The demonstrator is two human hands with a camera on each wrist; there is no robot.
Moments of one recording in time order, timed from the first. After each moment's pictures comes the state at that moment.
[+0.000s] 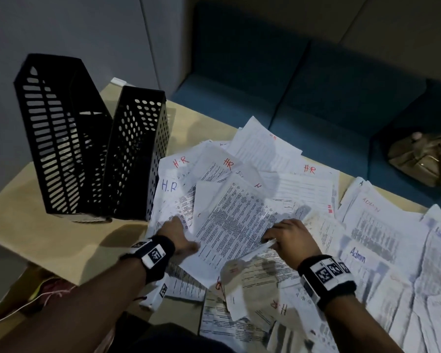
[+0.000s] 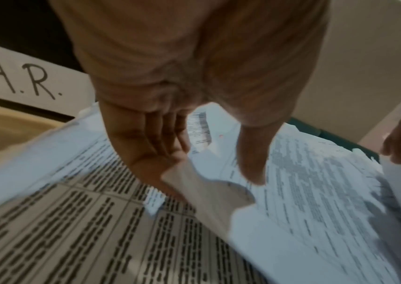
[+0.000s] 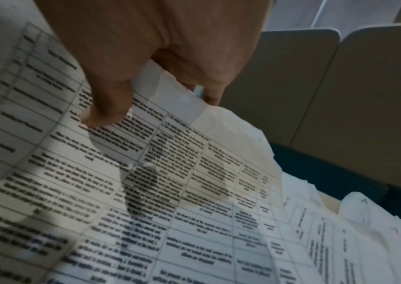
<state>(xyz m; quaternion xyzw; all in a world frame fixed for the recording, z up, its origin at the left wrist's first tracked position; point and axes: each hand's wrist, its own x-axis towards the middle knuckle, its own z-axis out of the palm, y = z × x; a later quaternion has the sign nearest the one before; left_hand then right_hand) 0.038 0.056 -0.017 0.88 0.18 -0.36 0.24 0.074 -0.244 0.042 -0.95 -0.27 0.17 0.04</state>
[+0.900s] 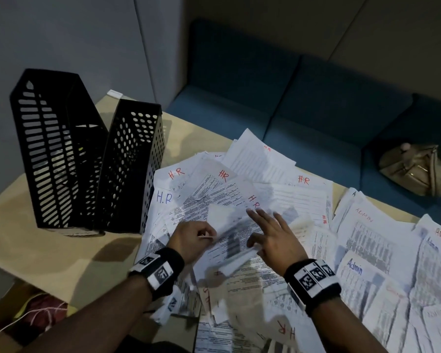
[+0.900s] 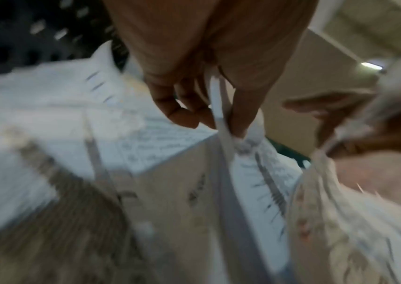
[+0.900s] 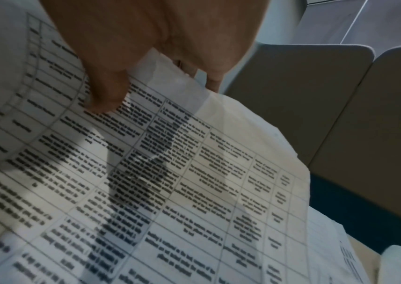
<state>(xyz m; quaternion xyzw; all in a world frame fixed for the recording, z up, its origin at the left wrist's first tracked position) 0.048 0.018 0.013 0.86 0.08 -0.16 0.48 0.082 -0.220 0.045 -0.94 -0.35 0.06 0.03</state>
